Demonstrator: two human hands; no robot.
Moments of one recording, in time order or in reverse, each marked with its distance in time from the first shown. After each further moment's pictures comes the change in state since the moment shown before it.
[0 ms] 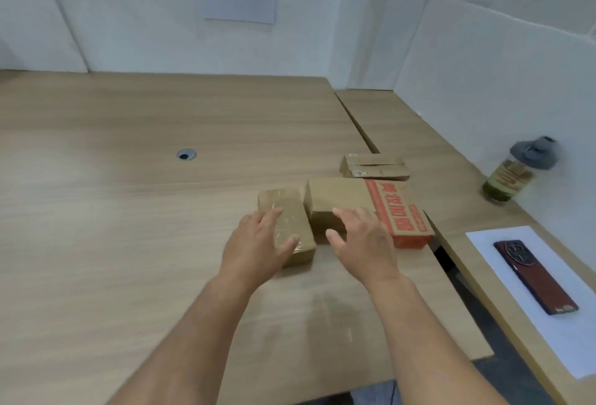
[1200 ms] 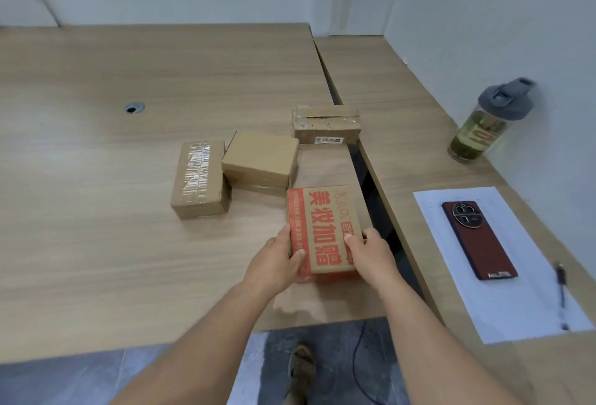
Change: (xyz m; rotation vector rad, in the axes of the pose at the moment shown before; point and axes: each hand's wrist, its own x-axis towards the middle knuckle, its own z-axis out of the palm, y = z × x) left_hand -0.028 0.152 0.181 -0.221 -0.310 -0.260; right_hand -0.047 0.236 0.028 0.612 -0.352 0.538
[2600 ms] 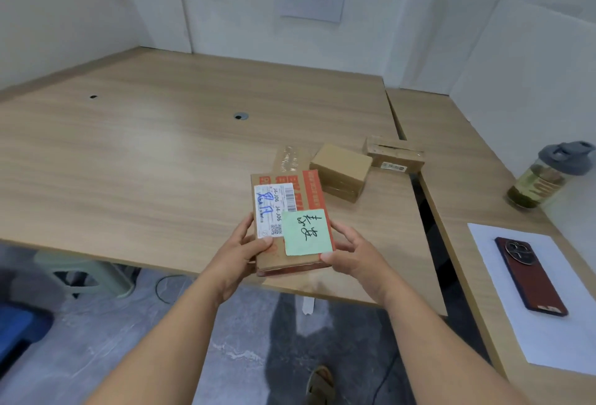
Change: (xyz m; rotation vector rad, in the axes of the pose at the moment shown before) left_hand -0.148 -0.122 -0.082 -1.085 0.236 -0.104; right_hand -0.125 -0.057 0.070 0.249 -0.564 -0.371
